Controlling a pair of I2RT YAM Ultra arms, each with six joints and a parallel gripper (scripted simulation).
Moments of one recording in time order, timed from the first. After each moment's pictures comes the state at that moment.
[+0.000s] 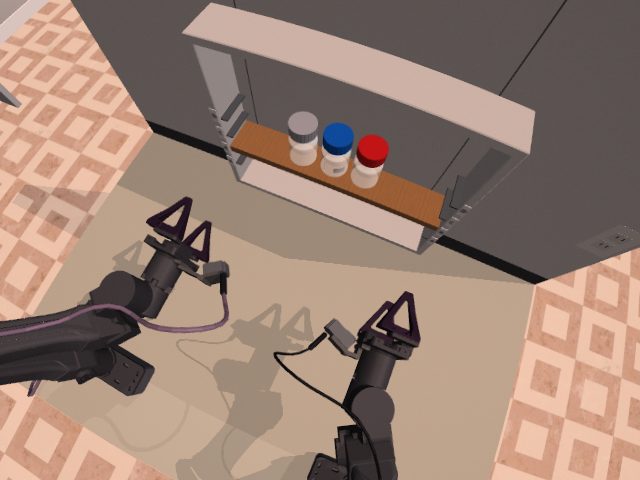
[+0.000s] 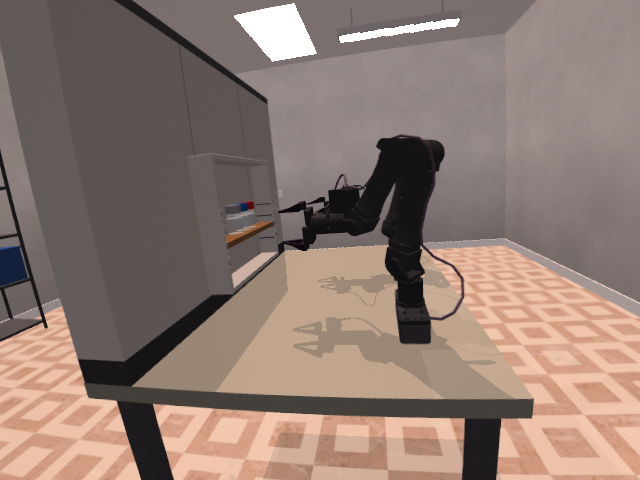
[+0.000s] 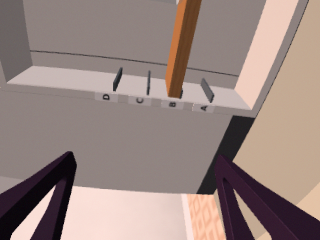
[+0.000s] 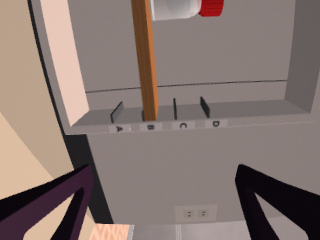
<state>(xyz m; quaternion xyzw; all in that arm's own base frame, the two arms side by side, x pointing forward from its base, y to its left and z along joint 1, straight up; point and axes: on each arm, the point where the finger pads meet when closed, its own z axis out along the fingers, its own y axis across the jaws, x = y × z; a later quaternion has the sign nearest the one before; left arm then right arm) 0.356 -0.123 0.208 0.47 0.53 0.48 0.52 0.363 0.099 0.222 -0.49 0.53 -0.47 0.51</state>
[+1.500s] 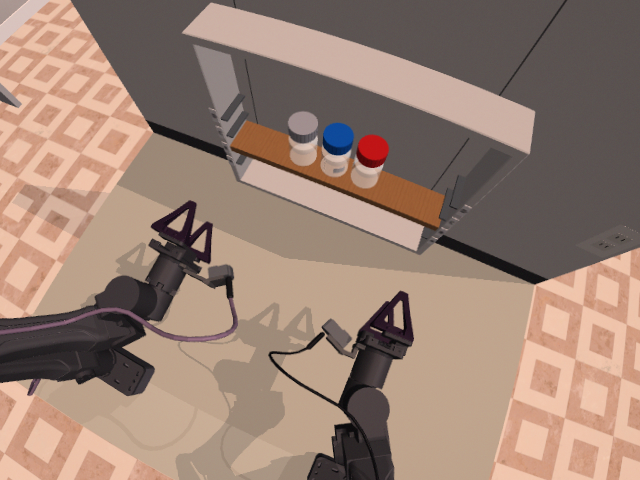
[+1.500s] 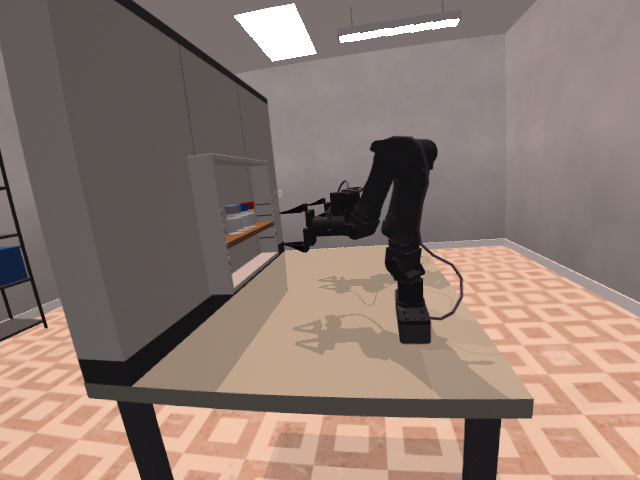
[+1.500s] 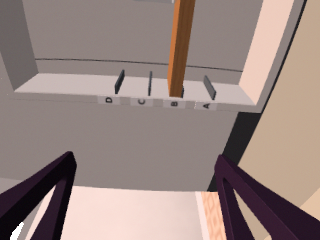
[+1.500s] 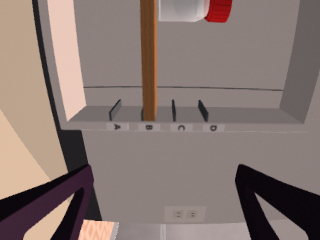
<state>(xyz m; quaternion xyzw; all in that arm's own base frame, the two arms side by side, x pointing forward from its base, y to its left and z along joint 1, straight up) 0.355 -0.127 0.203 0.48 0.50 0.51 0.50 0.363 0.103 0.217 -0.50 0.50 -0.50 0.49</state>
